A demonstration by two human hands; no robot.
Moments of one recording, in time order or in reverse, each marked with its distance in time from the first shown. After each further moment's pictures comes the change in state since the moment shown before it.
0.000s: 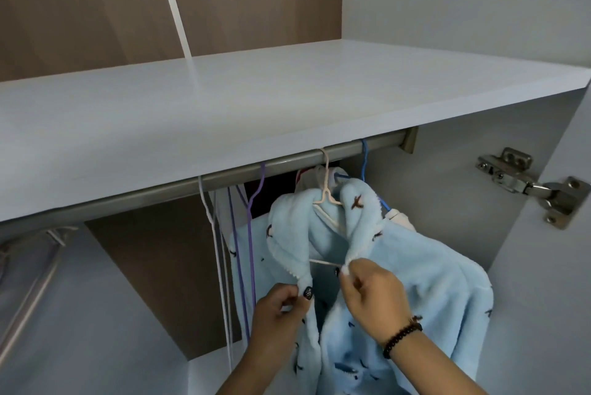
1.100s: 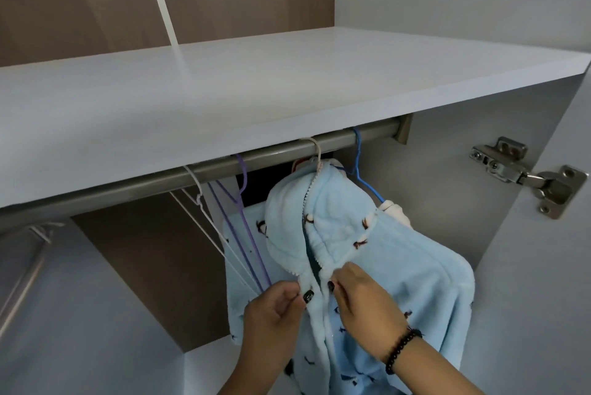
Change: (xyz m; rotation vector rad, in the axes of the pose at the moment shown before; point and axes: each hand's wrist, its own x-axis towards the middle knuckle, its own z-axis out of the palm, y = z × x) left_hand -0.017 0.004 0.004 0.064 0.058 0.076; right_hand -0.019 -0.007 -0.003 -0.004 -0.322 0.052
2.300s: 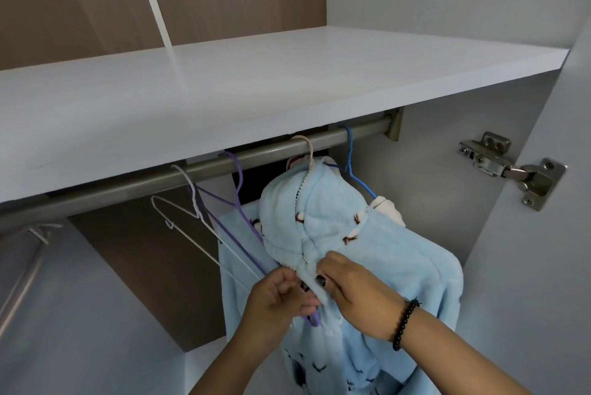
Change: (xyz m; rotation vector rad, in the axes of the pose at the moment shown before) left_hand 0.007 0.024 -0.002 -0.307 -0.252 -0.173; right_hand 0.010 -0.008 -0.033 0.165 -0.168 -0.239
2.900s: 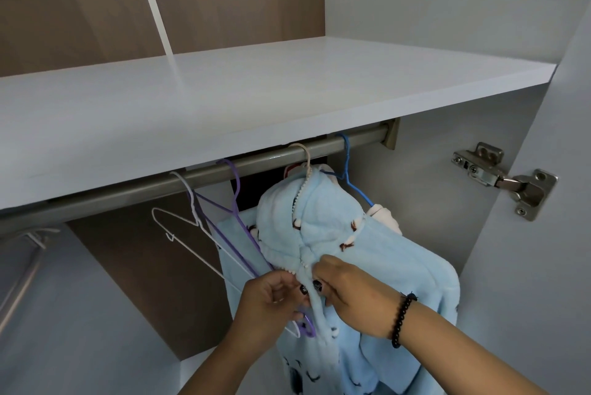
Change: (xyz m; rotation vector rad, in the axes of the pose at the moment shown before) left_hand 0.004 0.009 -0.001 0.122 0.021 0.040; right_hand 0.010 -0.003 -0.018 -0.035 -0.168 0.028
